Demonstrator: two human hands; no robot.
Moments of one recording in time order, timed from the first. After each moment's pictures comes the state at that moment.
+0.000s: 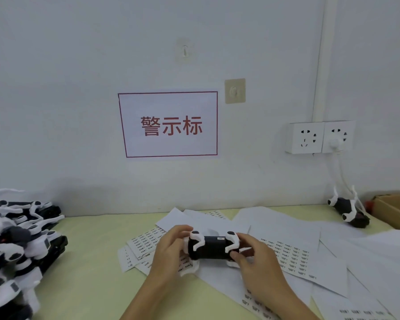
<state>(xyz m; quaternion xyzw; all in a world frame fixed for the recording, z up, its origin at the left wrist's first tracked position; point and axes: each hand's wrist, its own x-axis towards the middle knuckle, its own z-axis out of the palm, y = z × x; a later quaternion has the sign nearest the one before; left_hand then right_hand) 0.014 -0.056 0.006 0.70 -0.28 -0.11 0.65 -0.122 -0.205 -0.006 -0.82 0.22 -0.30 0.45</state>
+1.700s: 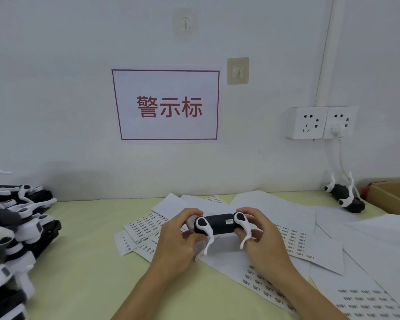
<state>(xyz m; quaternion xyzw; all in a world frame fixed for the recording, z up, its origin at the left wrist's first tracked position) 0.011 -0.059 -0.002 0.70 -0.40 -0.01 0.59 -0.121 -0.212 -0.007 -0.76 0.16 -0.36 0.52</state>
